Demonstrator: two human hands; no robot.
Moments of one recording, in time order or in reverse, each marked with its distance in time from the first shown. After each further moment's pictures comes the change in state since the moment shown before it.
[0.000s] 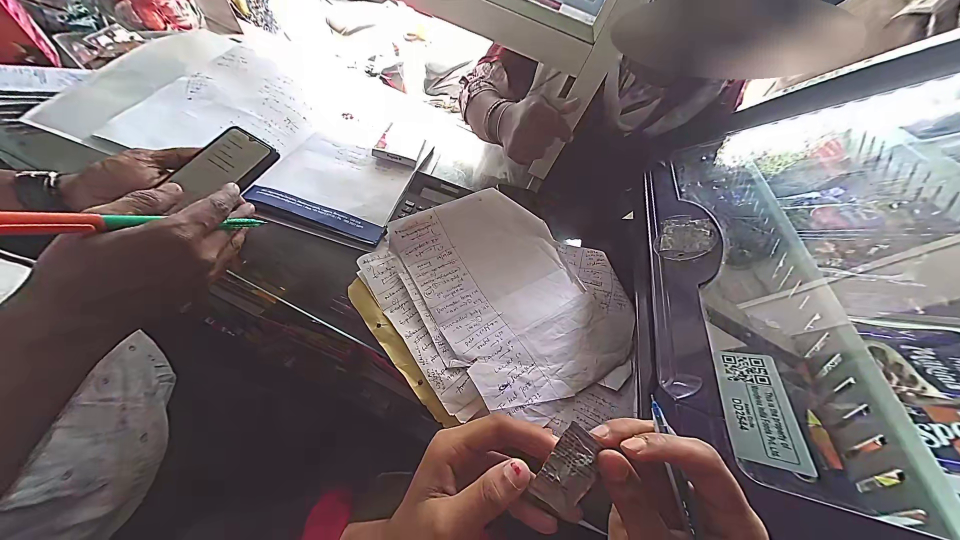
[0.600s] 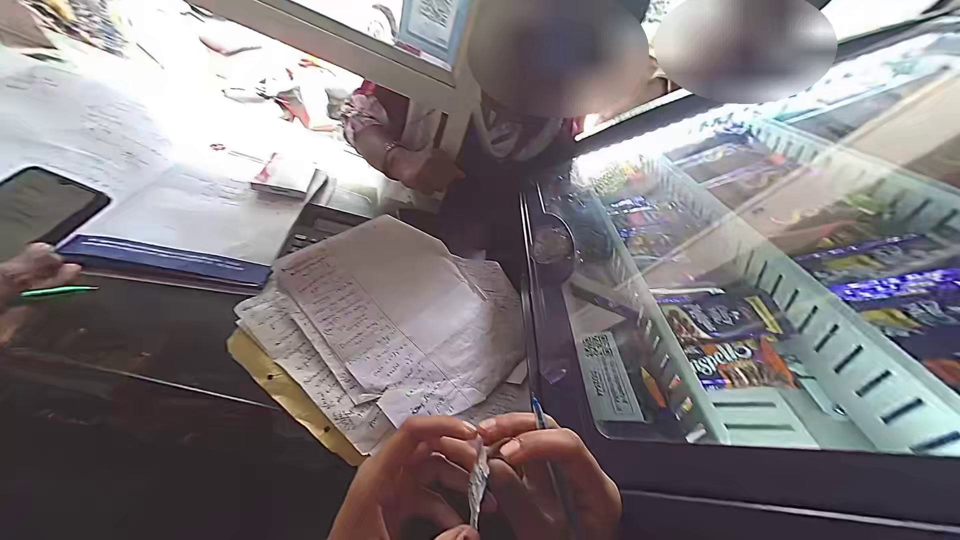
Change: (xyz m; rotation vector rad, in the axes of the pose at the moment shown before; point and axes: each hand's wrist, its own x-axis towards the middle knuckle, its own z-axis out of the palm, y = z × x) left_hand 0.022 0.002 0.006 0.256 -0.125 -0.013; right_hand 0.003 0.000 0.002 -0.033 0.046 -0.114
